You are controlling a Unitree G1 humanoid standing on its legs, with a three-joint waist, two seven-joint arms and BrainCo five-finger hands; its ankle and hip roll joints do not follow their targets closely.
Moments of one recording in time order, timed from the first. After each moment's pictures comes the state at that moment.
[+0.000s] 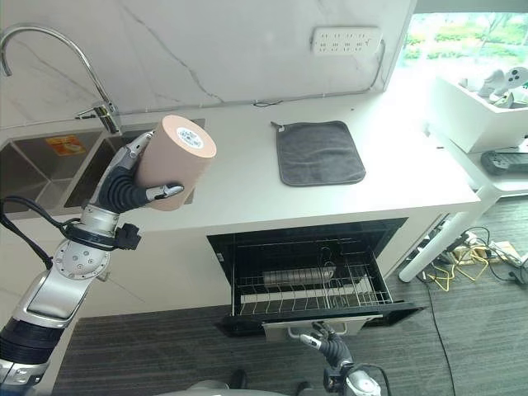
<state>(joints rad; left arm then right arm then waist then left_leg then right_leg) -0.20 0.71 -0.11 -0.21 0.14 -0.20 0.15 0.04 -0.26 0.30 0.98 0.48 -0.26 0.19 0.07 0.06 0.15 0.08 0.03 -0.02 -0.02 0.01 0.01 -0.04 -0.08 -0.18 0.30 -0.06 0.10</state>
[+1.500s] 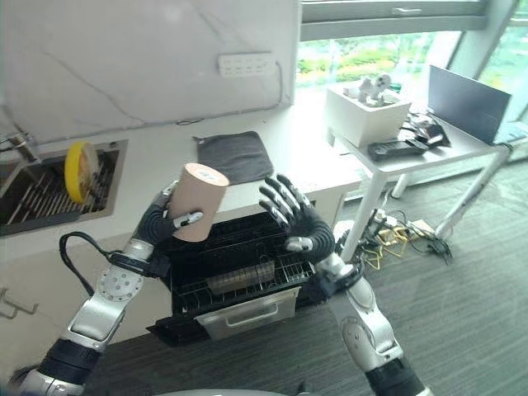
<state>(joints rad) -0.11 0.51 -0.24 -0.17 0.07 -0.17 0.09 -0.12 -0.40 0.31 -0.21 0.83 -0.21 0.33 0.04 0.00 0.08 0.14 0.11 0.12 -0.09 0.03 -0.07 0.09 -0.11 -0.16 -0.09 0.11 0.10</state>
